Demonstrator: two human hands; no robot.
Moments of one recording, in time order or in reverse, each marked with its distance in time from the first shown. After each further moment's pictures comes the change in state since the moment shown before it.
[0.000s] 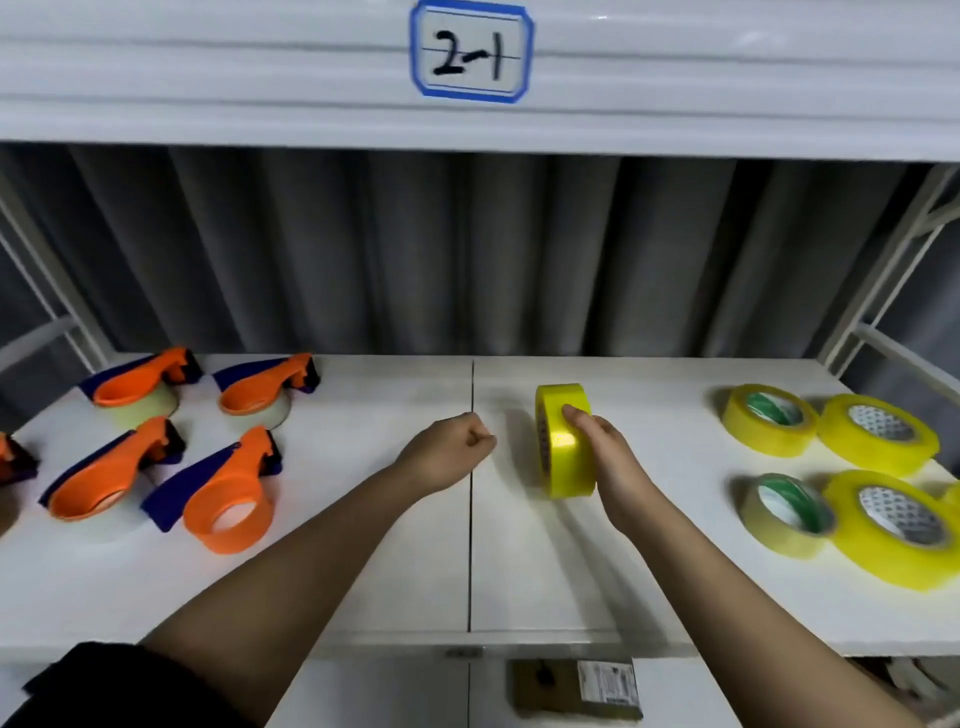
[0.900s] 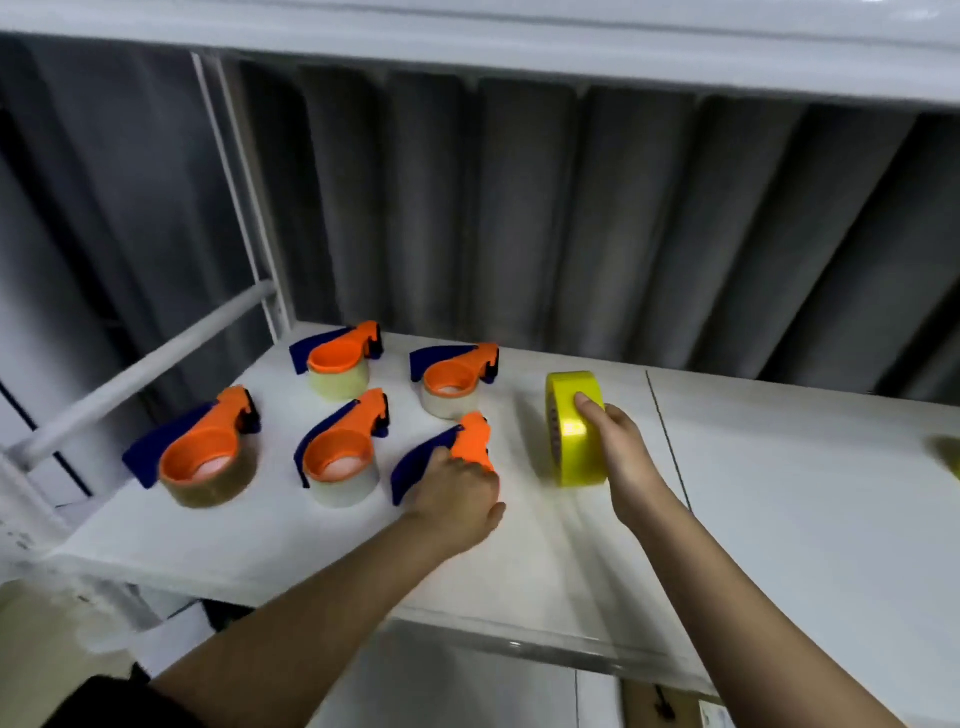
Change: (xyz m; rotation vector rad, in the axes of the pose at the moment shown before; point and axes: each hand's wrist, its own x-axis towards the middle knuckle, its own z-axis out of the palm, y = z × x) left_hand -0.081 -0.209 -0.117 0.815 0.226 0.155; right_hand -0.037 -0.006 0.270 -0.112 -0.013 -0.033
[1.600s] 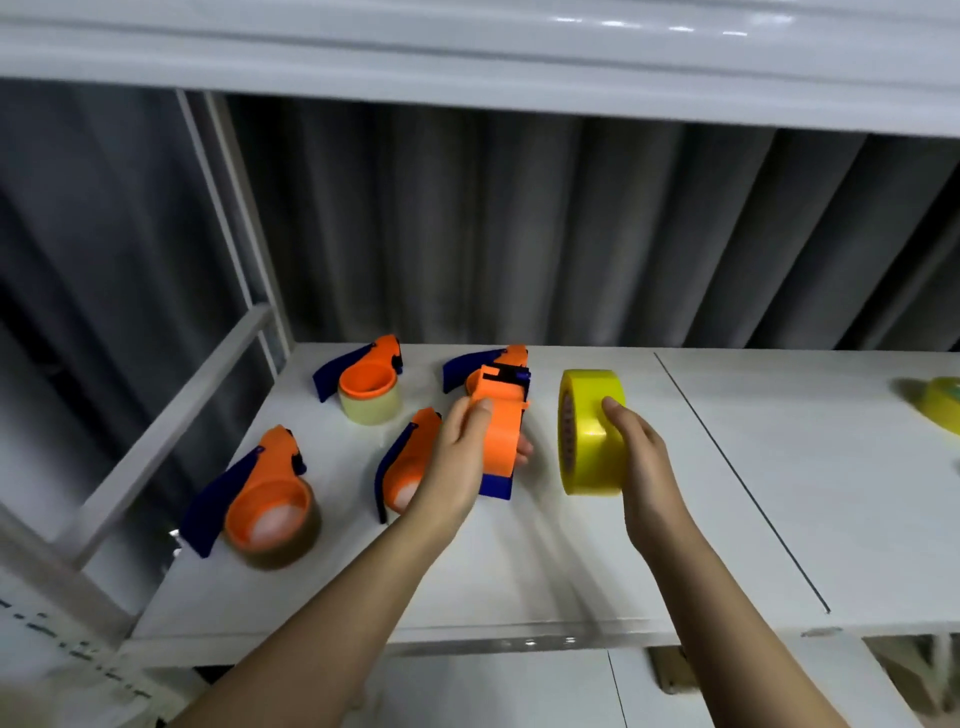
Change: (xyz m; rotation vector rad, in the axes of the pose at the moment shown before) left_hand -0.030 -0.105 -0.091 -1.704 0.034 -0.314; right_hand -0.044 -0.003 0.112 0.214 0.261 -0.026
